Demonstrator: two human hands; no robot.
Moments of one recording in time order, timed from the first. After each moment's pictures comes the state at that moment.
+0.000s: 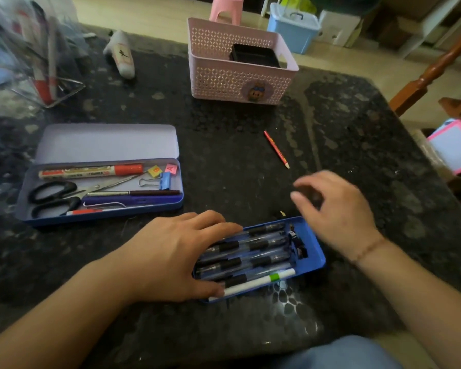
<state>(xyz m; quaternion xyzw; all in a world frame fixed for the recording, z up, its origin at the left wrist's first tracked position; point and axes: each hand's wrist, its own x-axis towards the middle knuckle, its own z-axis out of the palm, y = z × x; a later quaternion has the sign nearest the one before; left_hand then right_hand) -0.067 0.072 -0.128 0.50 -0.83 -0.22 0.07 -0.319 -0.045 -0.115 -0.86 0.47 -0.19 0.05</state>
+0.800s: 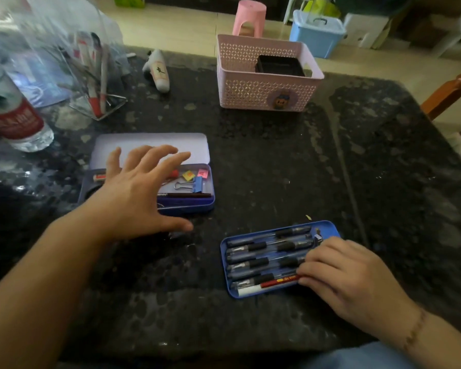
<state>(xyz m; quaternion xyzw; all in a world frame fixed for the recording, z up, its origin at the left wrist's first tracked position) 0.024 0.069 -0.109 0.72 -0.69 -0.11 0.06 -0.335 0.028 -0.127 -0.97 0.24 -0.07 0.04</state>
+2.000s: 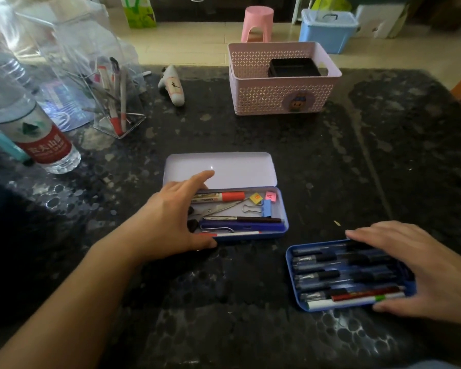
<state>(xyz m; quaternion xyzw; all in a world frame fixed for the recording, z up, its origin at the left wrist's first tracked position) 0.021 0.065 -0.123 0.68 -0.68 -0.24 0.14 -0.360 -0.008 -0.093 -0.89 0.38 0.13 0.21</state>
